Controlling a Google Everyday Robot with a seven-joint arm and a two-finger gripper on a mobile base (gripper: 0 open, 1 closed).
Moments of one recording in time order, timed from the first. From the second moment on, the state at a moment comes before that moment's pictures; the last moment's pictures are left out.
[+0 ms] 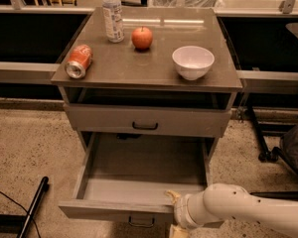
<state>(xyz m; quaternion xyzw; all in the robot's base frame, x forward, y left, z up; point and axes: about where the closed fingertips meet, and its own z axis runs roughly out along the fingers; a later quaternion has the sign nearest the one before) 0.375 -0.057 0.459 -0.64 0.70 0.19 0.25</state>
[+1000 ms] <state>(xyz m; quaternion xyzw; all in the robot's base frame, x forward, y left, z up) 0.365 -0.067 0.482 -0.66 0.68 0.17 0.26</state>
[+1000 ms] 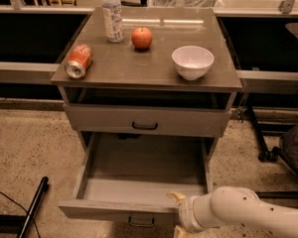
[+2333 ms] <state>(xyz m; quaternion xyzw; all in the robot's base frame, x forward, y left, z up) 0.331 -0.075 0.439 -0.68 0.67 0.17 0.23</state>
